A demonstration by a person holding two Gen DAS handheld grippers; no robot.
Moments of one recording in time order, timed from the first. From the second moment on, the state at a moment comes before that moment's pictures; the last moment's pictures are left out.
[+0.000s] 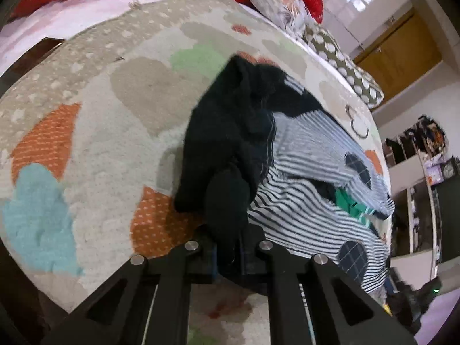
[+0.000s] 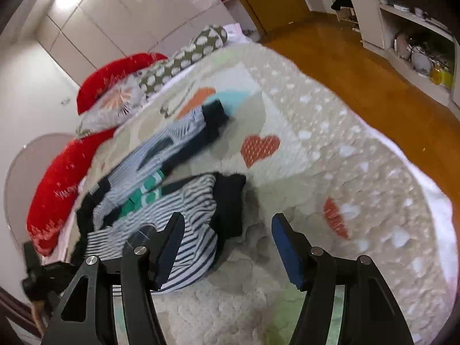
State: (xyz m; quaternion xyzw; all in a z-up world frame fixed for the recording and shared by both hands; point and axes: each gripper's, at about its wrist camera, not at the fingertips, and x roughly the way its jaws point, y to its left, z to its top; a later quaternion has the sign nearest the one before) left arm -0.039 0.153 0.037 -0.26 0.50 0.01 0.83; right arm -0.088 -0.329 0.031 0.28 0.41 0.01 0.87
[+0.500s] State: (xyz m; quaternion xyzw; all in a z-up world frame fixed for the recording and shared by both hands) left arm -0.095 0.176 0.081 -0.24 0.44 0.04 0.86; right arm -0.112 -0.342 0.032 0.31 0.41 -0.03 0.86
